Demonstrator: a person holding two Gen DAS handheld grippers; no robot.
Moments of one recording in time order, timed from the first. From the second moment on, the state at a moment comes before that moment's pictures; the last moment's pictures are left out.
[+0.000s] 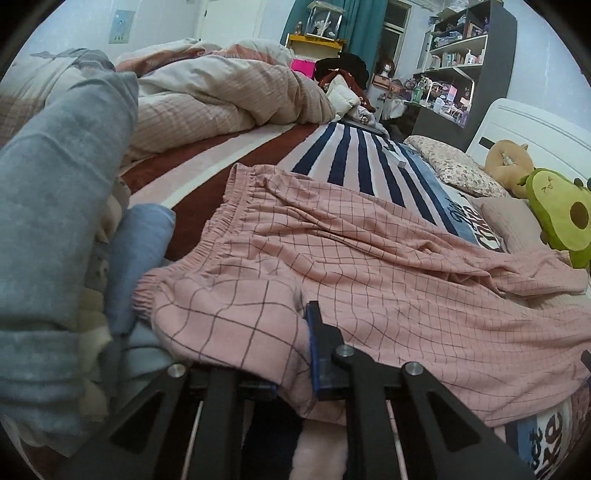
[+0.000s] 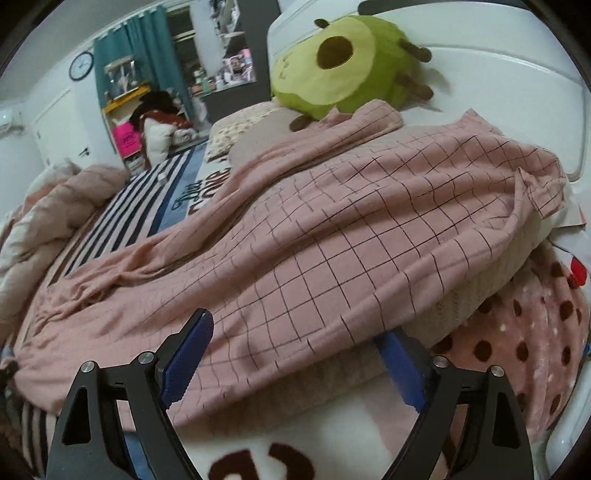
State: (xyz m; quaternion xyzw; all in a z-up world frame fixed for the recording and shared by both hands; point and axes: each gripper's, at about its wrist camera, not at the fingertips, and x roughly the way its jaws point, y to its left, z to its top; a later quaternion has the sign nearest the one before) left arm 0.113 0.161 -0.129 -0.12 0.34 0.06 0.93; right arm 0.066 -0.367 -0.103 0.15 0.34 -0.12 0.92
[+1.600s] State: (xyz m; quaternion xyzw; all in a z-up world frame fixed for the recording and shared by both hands) left arm 0.359 0.134 -0.096 -0.03 0.33 0.12 0.93; right arm 0.315 -0.365 -0.052 -0.04 0.32 -0.02 0.95
